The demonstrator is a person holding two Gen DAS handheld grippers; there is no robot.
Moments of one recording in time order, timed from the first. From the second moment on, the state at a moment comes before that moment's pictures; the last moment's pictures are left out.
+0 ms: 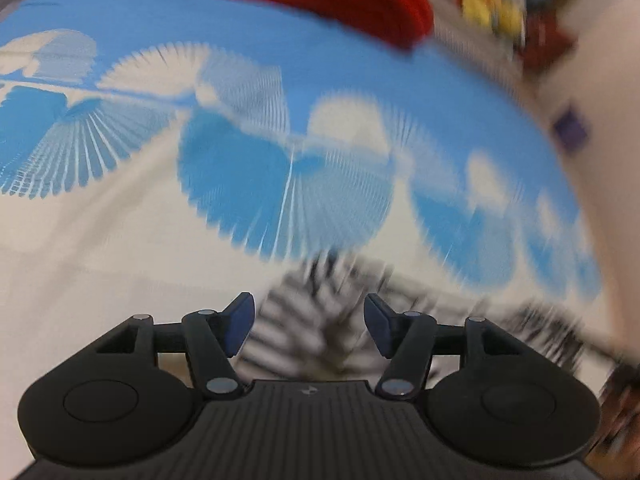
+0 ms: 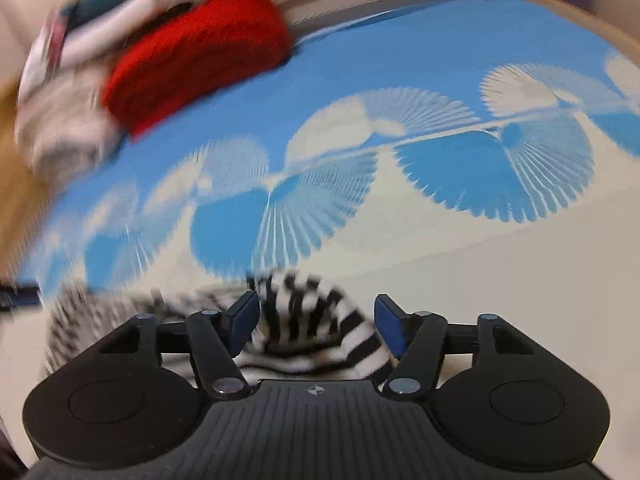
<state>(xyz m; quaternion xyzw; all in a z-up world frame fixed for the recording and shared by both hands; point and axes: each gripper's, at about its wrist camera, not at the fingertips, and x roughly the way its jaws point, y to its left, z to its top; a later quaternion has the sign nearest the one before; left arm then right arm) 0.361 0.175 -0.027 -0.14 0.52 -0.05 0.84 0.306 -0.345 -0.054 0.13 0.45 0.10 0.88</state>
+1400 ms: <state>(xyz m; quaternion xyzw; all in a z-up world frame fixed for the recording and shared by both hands) 0.265 0.176 0.031 -0.04 0.52 -0.05 0.85 0.226 -0.394 -0.003 0.20 0.41 0.03 0.89</state>
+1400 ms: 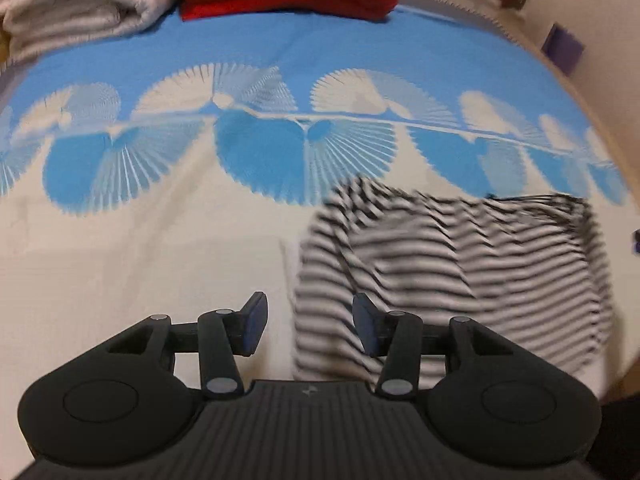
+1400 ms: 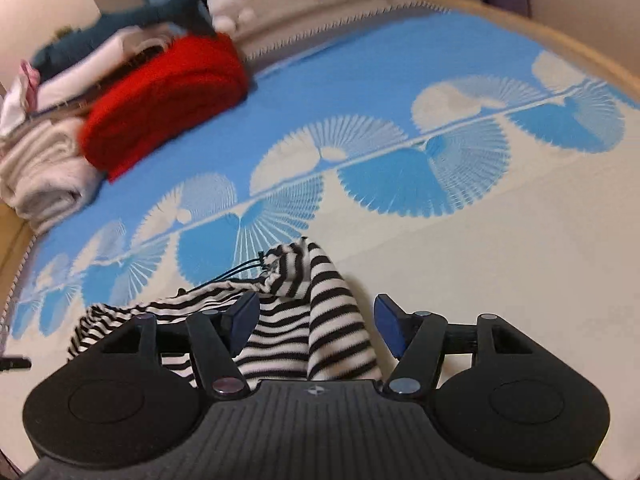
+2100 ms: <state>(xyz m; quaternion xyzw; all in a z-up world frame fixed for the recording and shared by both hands) 0.229 0.192 -0.029 -0.10 0.57 -0.09 0.81 0.171 -0.435 -0.041 0.30 0.44 0.04 0.85</state>
